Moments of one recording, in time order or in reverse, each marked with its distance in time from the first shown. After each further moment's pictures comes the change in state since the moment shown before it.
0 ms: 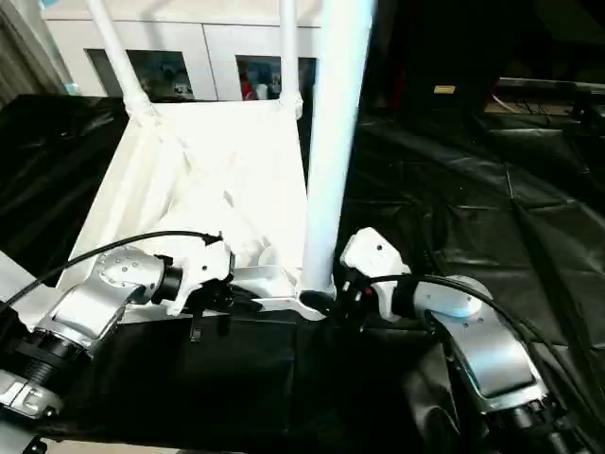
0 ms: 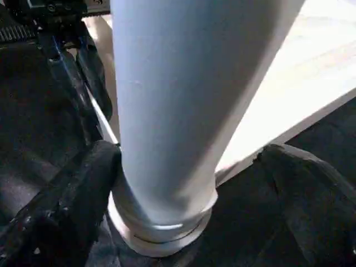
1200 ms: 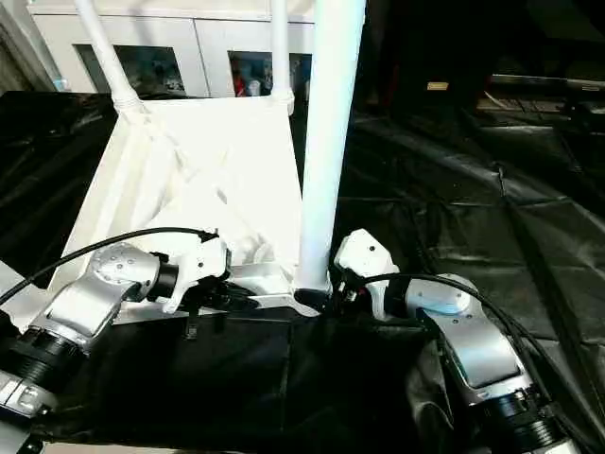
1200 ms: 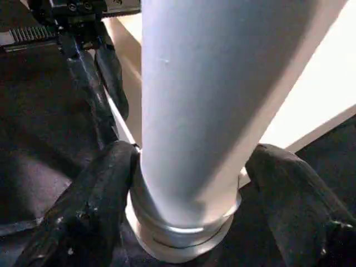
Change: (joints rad) left arm -0.005 0.016 -0.002 -0.005 0.003 0.004 -0.006; right arm -0.031 0.026 0.020 0.088 0.006 -0.080 0.054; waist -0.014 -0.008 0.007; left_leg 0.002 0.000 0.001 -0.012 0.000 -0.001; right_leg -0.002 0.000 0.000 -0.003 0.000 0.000
